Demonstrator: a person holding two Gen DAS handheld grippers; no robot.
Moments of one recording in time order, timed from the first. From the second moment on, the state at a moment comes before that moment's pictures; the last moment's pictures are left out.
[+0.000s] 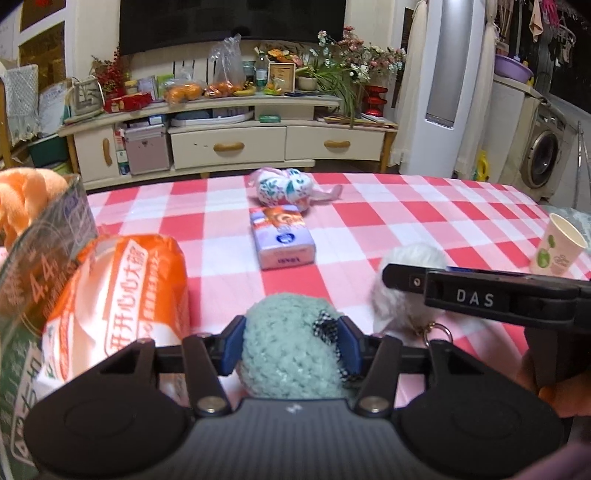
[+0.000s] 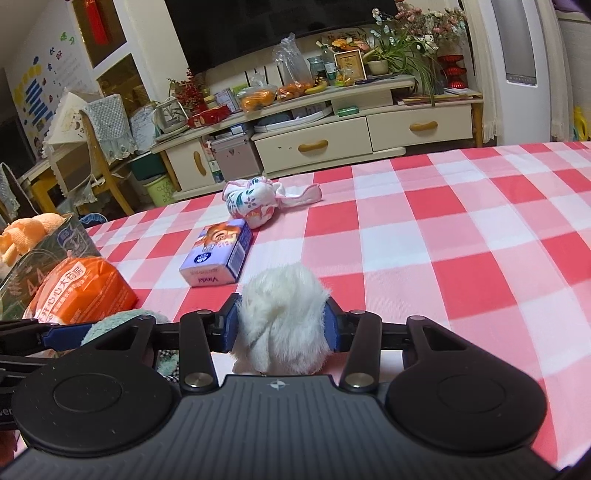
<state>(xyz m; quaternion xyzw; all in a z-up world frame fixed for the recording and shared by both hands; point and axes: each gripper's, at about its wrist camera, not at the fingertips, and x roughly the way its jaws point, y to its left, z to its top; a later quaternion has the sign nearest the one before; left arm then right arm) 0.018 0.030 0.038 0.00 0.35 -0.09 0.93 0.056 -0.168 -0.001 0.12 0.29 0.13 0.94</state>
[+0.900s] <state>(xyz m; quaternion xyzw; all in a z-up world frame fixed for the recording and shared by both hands) -0.011 0.003 0.019 0.07 0.34 -0.13 0.93 -0.003 -0.184 0.002 0.12 0.31 0.10 0.94</state>
